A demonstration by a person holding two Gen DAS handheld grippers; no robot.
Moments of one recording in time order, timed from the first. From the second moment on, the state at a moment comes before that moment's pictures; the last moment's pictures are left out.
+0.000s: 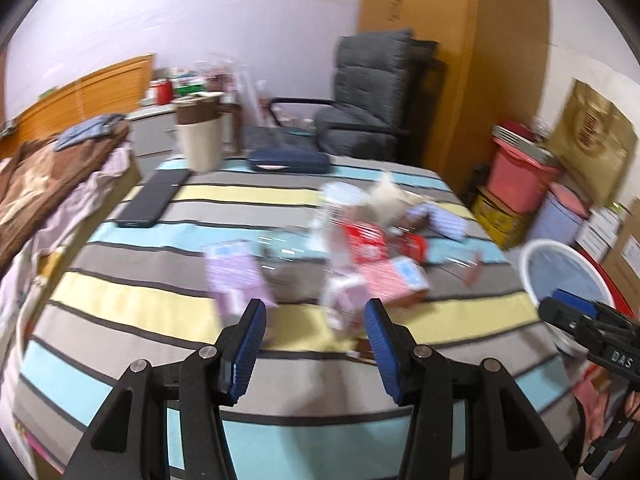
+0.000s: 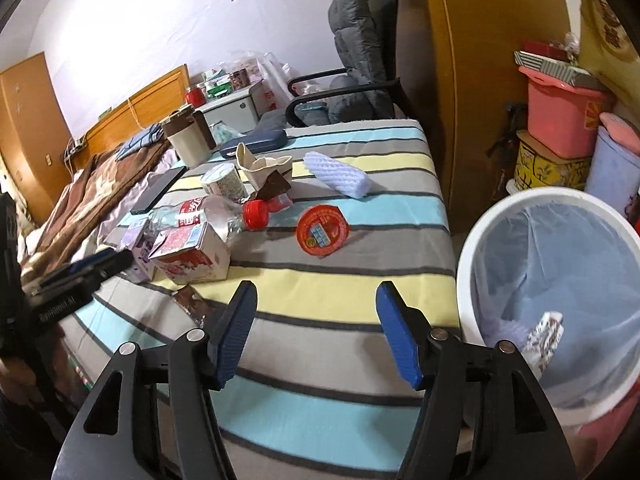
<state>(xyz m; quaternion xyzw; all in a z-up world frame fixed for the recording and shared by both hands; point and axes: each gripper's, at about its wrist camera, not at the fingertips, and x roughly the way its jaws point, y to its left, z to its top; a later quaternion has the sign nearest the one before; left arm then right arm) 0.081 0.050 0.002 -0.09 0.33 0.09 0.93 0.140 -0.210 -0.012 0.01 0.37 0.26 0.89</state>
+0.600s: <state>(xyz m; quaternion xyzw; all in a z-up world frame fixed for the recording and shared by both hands) 0.107 0.096 -0.024 -0.13 0.36 0.14 0.91 0.179 -0.189 -0.024 -0.03 0.38 0.27 0.88</state>
